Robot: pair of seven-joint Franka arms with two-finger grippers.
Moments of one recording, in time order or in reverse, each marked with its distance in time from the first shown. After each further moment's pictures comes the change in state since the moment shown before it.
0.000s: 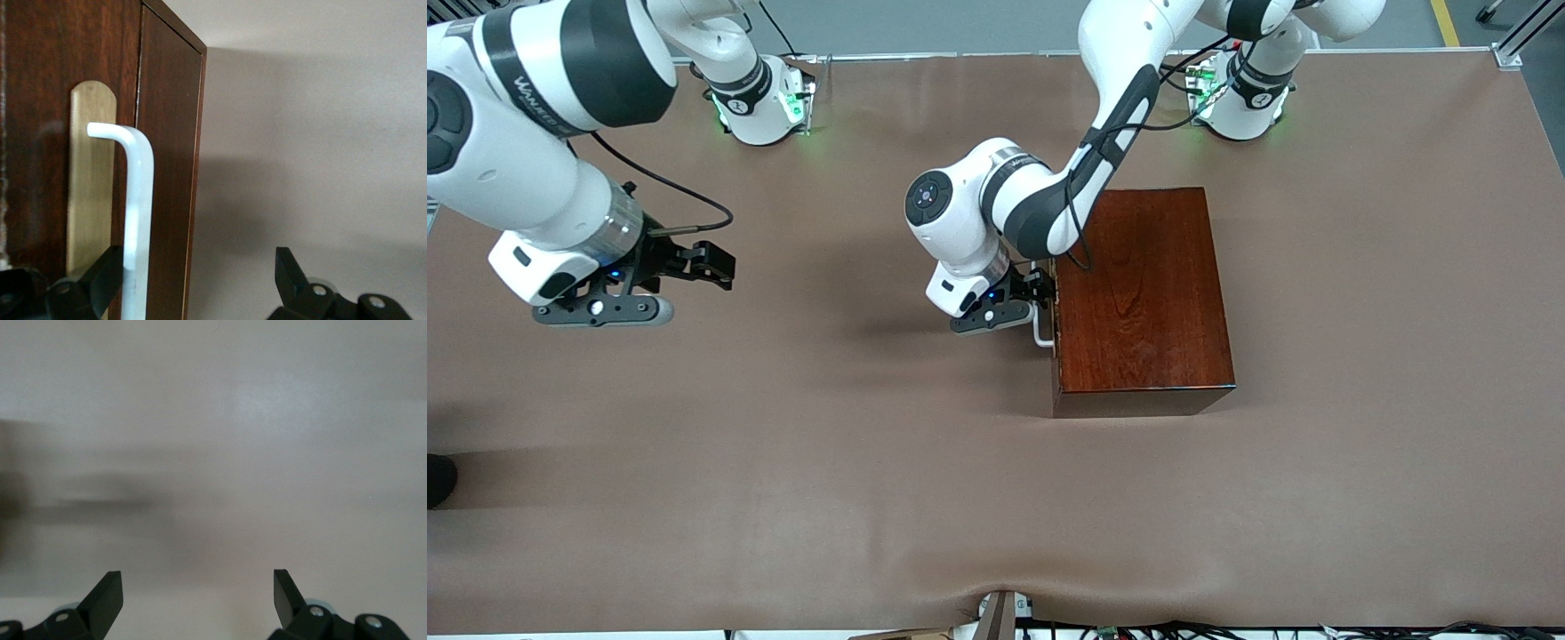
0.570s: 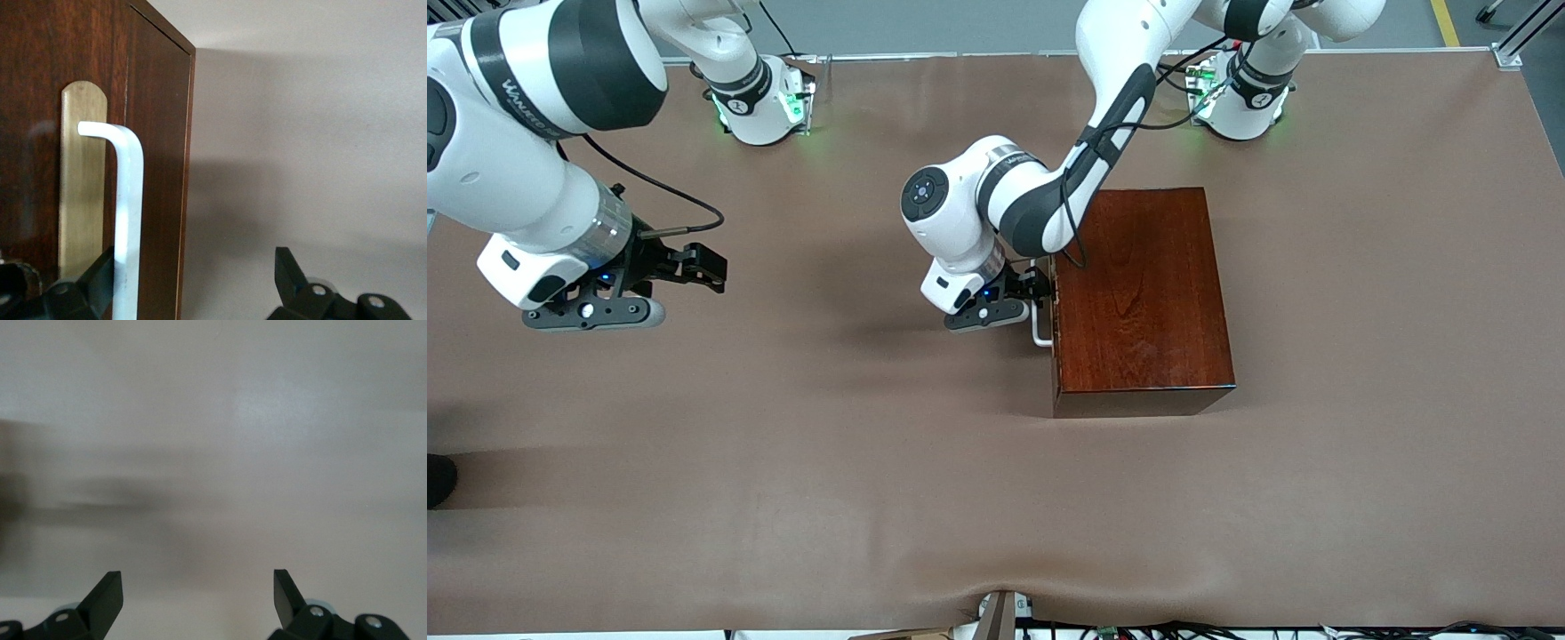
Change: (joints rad) left arm -0.006 0.000 -0.006 0.008 0.000 0.012 0.004; right arm -0.006 0.000 0.000 0.000 0.000 0.020 -0.026
